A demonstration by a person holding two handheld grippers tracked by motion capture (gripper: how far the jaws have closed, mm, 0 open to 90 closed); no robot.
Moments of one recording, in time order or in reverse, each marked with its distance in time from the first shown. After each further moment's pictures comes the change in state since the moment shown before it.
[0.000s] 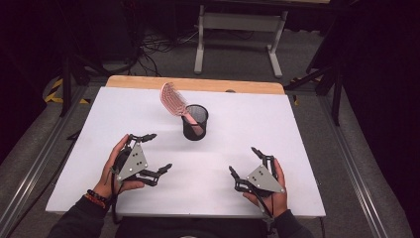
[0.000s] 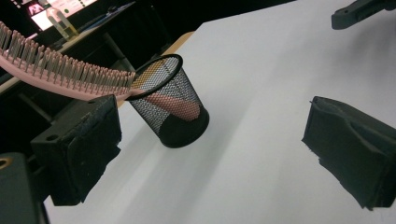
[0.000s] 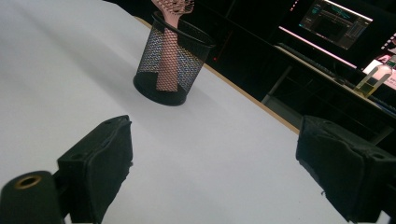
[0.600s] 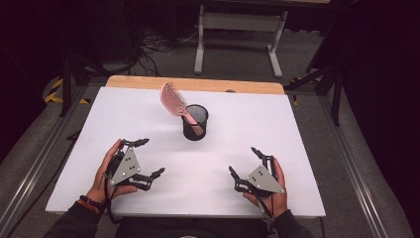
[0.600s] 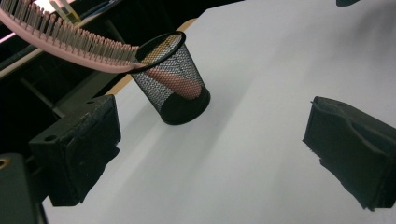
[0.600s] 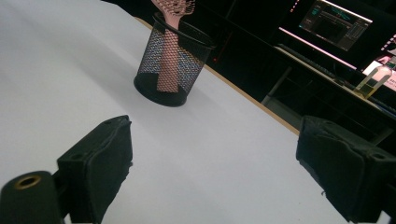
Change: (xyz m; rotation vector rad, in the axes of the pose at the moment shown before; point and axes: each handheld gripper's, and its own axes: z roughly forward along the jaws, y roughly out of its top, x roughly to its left) left arm -0.003 -0.020 -0.013 0.036 0.017 -0.030; right arm 0.000 0.001 0.000 -0.002 0.001 -0.006
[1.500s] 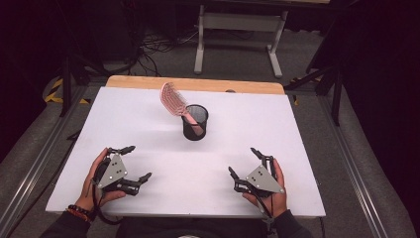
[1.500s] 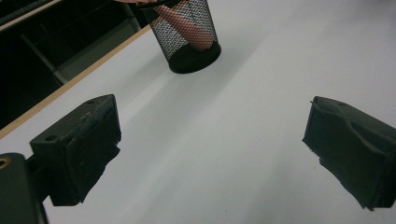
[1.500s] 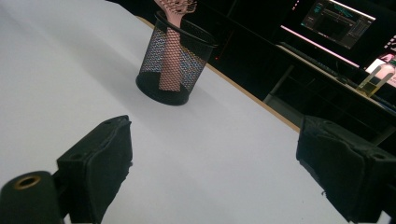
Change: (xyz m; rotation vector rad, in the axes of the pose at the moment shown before) left arm 0.004 -0.041 -0.019 0.058 0.027 -0.108; right arm 0.001 0.000 0.000 0.005 0.006 0.006
